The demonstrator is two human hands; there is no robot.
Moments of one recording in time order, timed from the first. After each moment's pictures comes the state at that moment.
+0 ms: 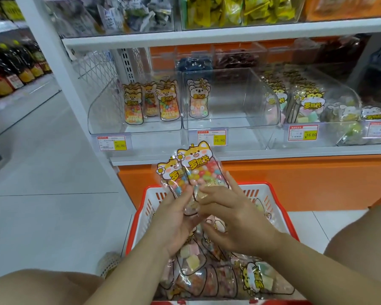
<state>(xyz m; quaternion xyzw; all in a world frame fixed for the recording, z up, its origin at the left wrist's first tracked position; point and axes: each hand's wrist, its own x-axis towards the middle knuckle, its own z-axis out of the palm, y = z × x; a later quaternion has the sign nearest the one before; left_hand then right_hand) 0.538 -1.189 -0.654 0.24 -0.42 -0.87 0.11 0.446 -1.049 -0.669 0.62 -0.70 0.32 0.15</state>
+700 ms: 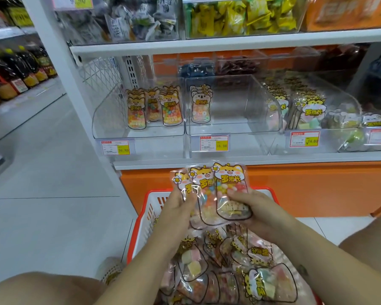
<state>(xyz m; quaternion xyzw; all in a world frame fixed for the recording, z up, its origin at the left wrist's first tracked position) 0.539 -1.195 -0.657 0.28 -0.66 -0.69 0.12 0.414 -1.047 -0.658 0.02 -0.51 0.74 -0.44</state>
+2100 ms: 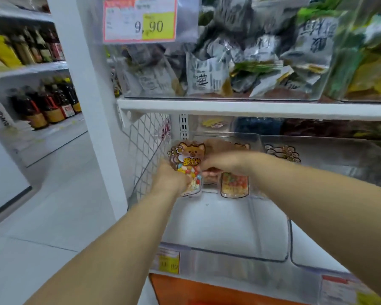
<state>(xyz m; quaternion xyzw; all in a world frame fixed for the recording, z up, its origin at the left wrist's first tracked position) 0.352 -1.513 -0.600 0.44 -0.70 -0.51 0.22 0.226 -1.424 -0.553 0.42 -0.77 0.35 -0.34</state>
